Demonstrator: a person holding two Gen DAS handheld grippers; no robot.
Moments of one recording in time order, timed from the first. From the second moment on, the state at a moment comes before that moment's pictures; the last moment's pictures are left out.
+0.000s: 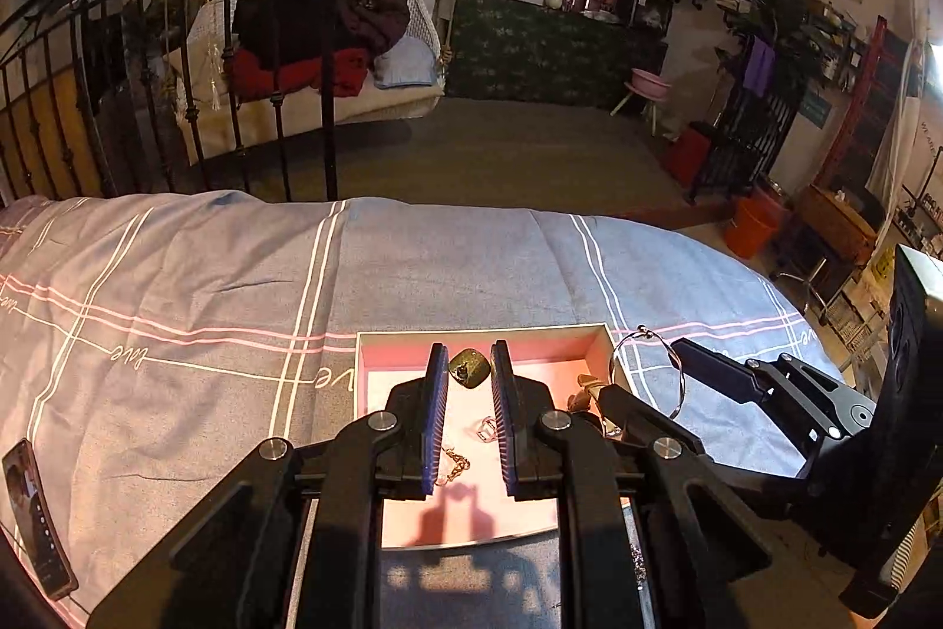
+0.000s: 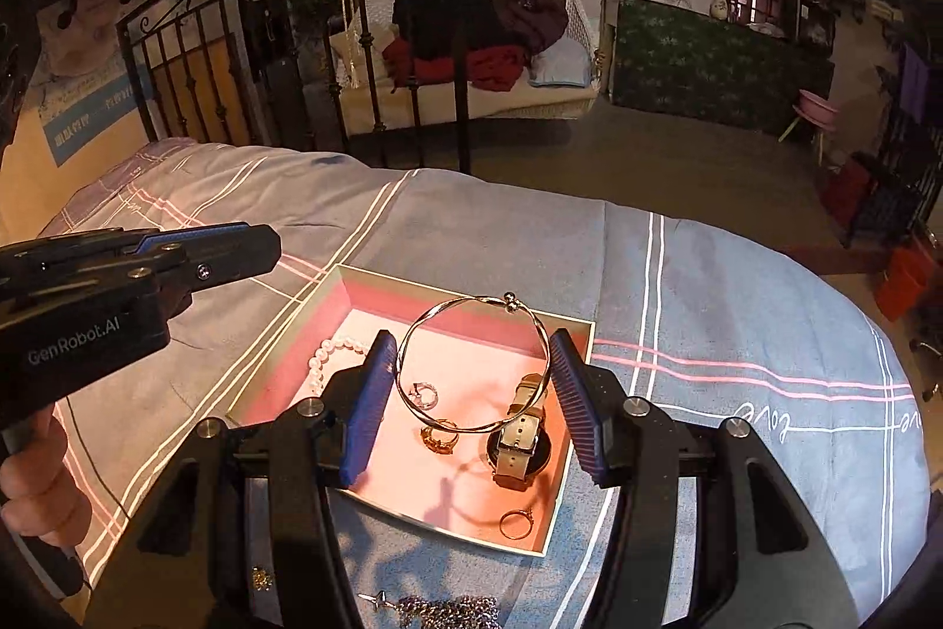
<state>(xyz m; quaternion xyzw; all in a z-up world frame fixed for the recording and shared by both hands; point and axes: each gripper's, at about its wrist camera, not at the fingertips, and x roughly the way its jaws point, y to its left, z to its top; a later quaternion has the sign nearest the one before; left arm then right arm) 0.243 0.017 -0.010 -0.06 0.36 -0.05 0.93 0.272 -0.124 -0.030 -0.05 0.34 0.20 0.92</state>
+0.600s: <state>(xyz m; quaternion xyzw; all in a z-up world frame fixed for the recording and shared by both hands) 0.260 0.010 -0.027 -0.06 0.39 -0.05 0.92 0.274 -0.117 -0.047 -0.06 0.36 0.20 0.91</state>
